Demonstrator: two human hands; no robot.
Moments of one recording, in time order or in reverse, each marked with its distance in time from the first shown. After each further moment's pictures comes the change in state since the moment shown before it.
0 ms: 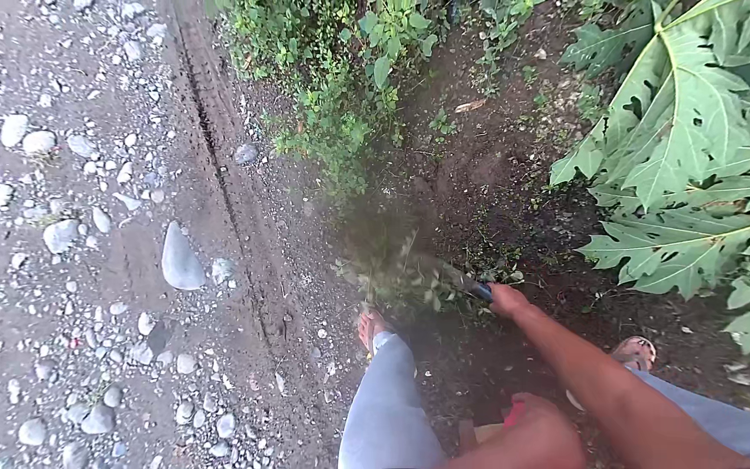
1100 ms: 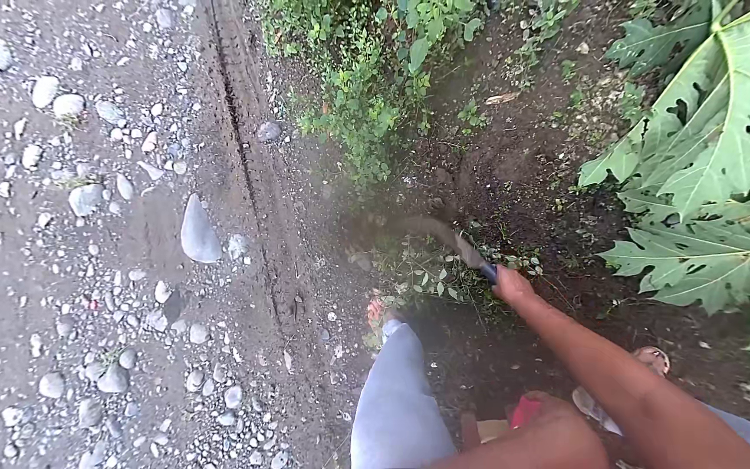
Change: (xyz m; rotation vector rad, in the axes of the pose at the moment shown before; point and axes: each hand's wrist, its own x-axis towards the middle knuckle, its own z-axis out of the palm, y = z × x) left_hand -0.011 0.002 0.007 -0.184 0.063 -0.031; right_hand -0.013 -0.050 -0.020 0.047 0.180 0.060
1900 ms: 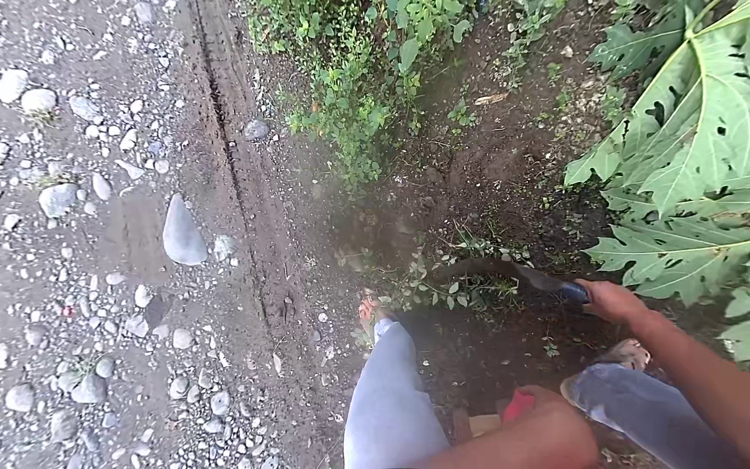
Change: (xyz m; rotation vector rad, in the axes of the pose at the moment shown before) left_hand 0.007 0.000 0.000 0.242 -0.042 0.104; right_hand -0.029 0.192 -0.064 -0.278 -0.073 -0.038
